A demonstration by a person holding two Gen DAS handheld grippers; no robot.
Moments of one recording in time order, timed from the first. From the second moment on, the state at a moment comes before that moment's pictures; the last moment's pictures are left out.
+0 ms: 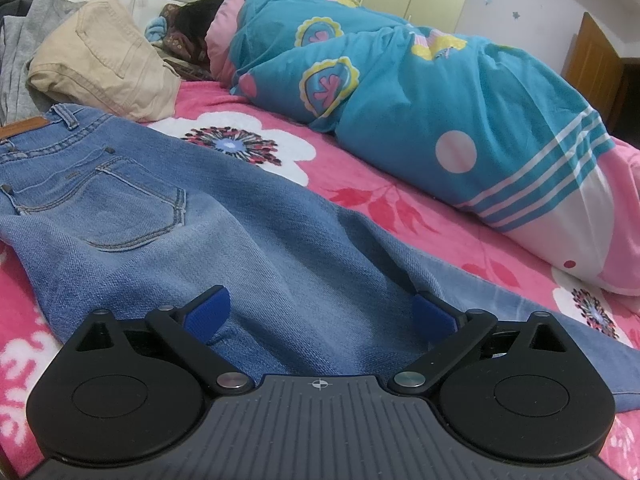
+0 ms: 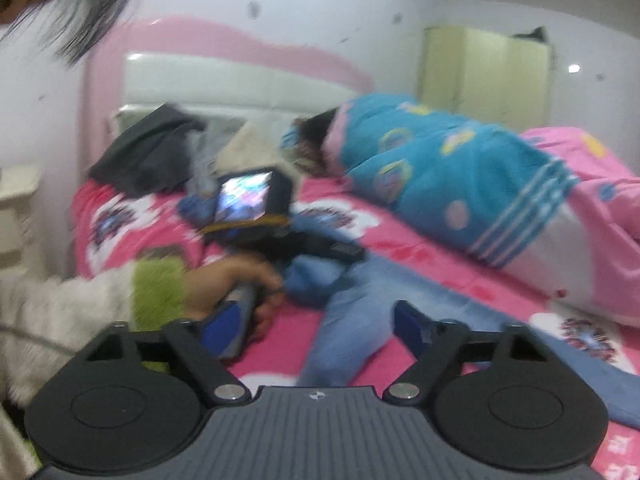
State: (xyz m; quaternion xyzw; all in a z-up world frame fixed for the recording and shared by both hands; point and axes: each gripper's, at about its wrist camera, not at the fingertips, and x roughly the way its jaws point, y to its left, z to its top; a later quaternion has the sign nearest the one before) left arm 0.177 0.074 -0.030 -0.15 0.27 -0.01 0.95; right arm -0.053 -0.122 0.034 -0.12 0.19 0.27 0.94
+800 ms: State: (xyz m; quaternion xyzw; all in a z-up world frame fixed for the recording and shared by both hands) left arm 0.177 0.072 -0.031 -0.15 0.27 -0.02 0.95; right arm -0.049 -0.109 -0.017 -0.25 0.23 0.23 0.91
